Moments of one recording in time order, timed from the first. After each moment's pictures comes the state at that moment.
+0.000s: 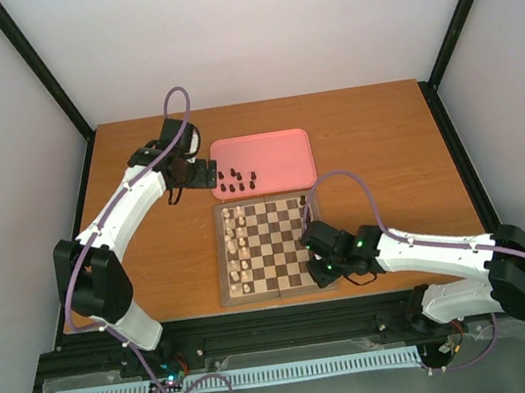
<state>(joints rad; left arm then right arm) -0.36 1.63 1.43 -0.85 -0.13 -0.19 1.00 1.22 0.65 -0.59 0.02 0.50</state>
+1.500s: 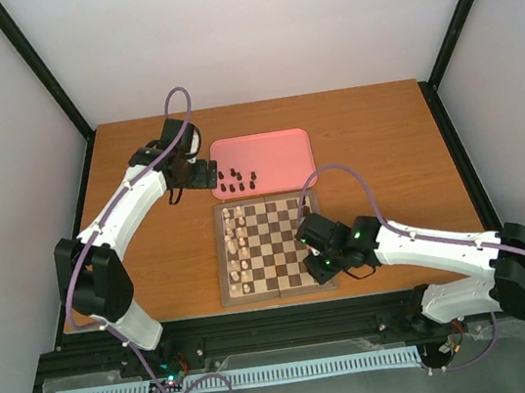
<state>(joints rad) -0.36 1.64 1.43 -0.85 -0.13 -0.19 1.00 1.23 0.75 -0.73 0.01 0.45</state>
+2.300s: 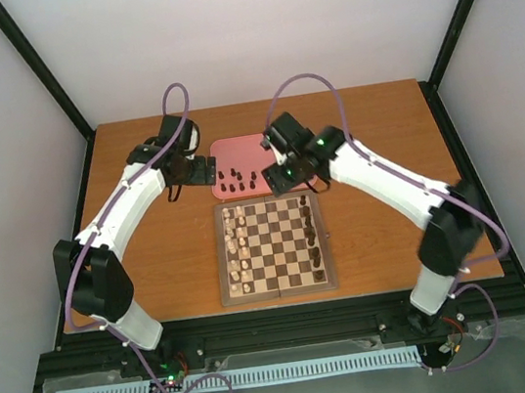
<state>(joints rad) -0.36 1.64 1.46 -0.87 -0.15 -0.19 0.75 1.61 1.53 -0.94 0.06 0.22</state>
